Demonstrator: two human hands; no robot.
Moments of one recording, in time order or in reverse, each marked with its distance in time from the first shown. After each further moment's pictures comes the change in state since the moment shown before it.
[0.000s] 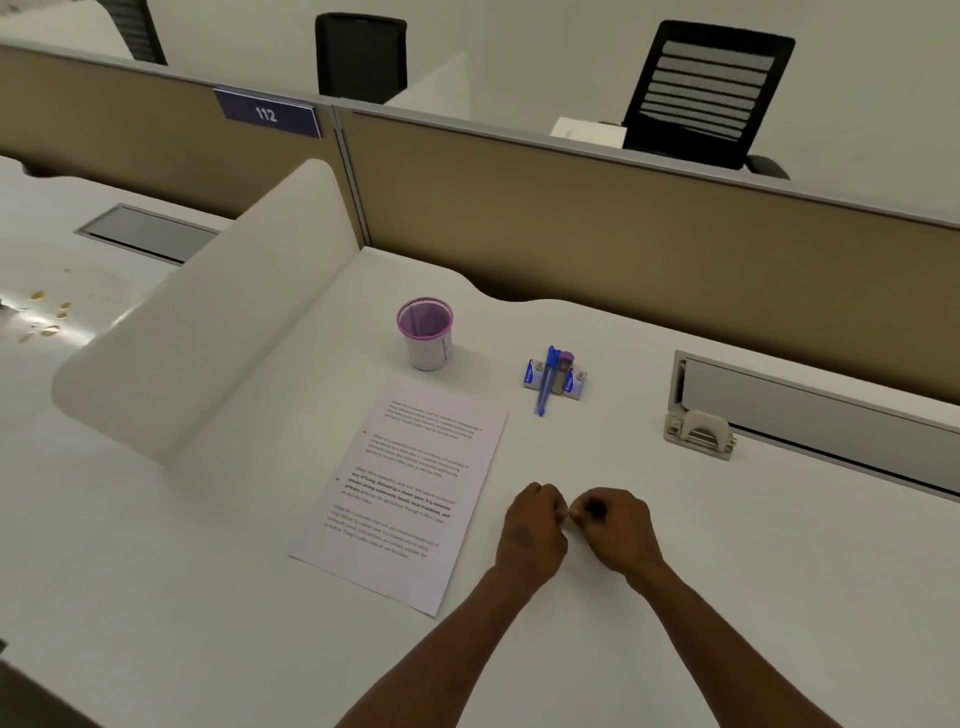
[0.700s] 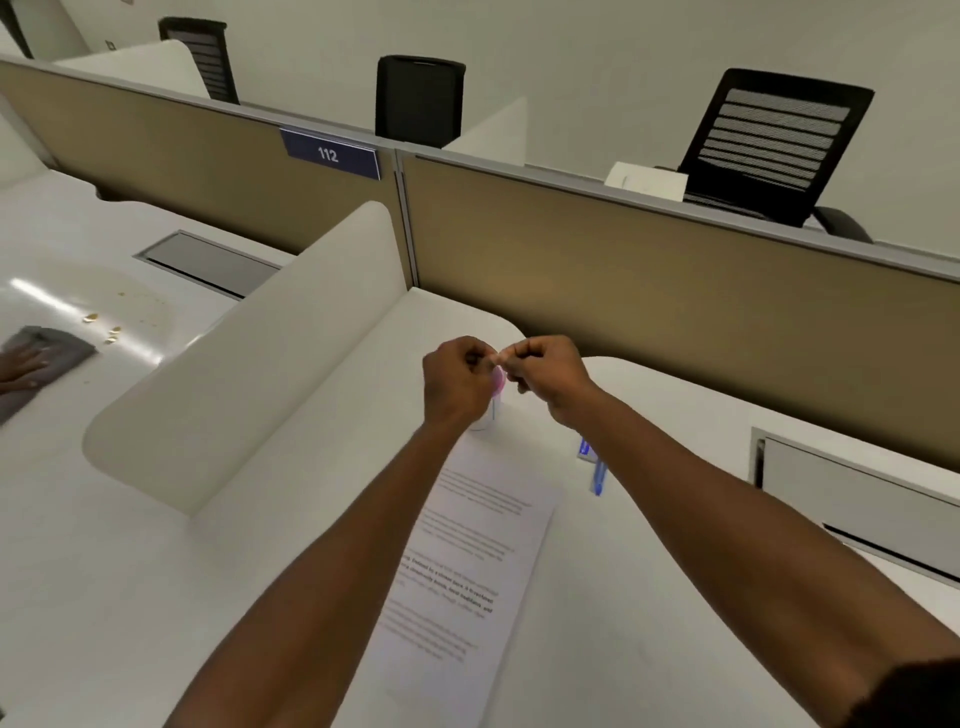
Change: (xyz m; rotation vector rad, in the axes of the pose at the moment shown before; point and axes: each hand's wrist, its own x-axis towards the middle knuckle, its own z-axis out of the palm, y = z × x) left_hand 0.184 -0.029 -0.222 -0.166 0.527 -0.125; right_hand 0.193 -0.246 0.007 0.505 -0.161 -0.158
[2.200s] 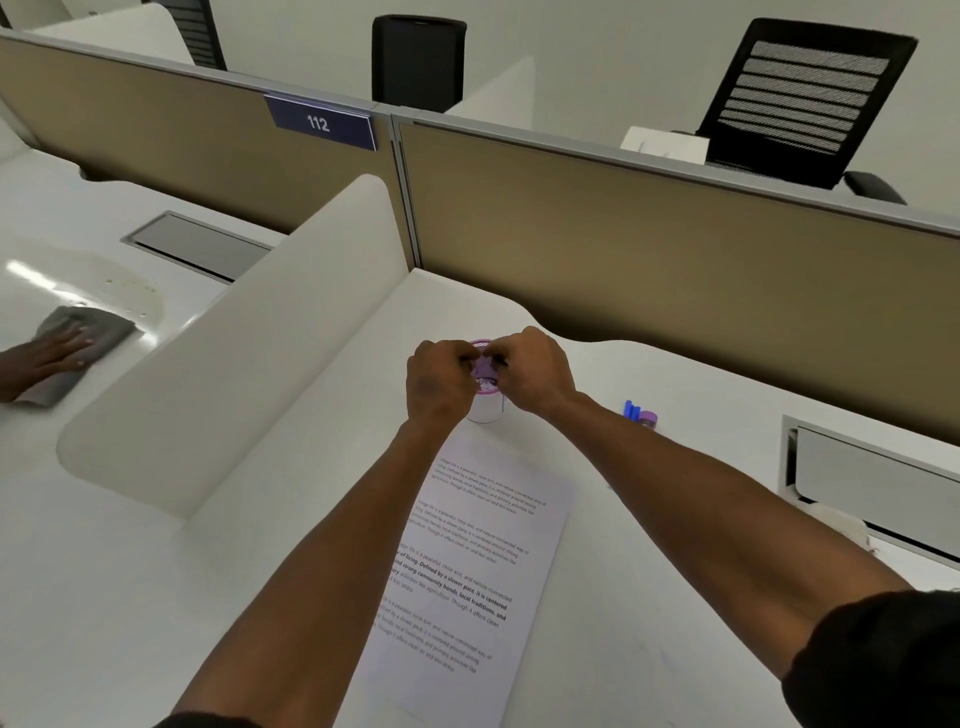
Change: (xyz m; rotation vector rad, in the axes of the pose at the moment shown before) left_hand 0.029 -0.061 0.013 0.269 -0.055 0.145; right_hand 0.050 0.044 0.038 -0.888 0.063 -0.429
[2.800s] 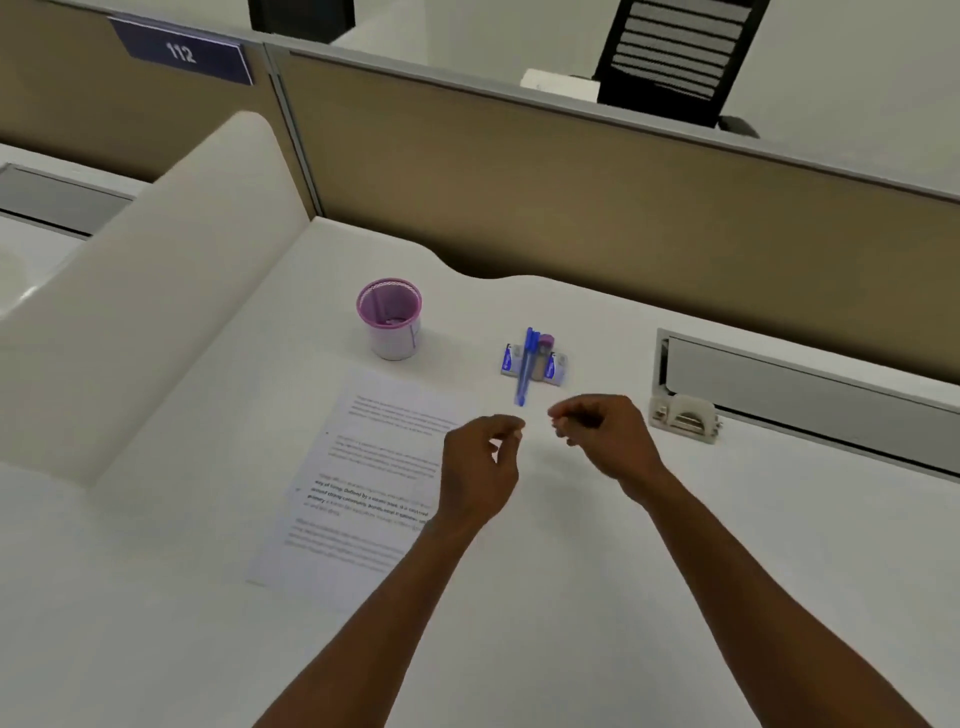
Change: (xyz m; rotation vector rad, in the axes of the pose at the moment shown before) left_hand -0.205 0.083 0.060 -0.487 -0.176 0.038; right_hand -0.243 0.087 -0.080 0.647 0.032 0.537
